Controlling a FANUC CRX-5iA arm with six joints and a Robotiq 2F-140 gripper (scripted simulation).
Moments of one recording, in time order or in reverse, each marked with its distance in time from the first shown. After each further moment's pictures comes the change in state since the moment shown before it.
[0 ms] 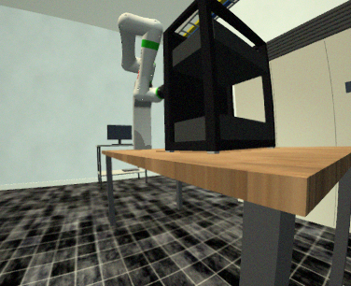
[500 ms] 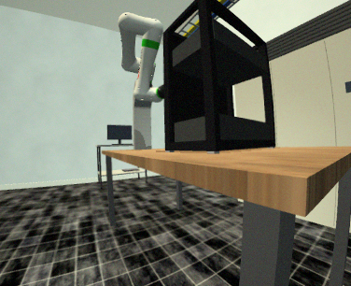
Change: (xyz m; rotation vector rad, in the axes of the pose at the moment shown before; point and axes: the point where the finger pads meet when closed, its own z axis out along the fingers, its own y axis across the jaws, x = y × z) arm 0.000 0.000 0.006 -0.001 0.000 -0.001
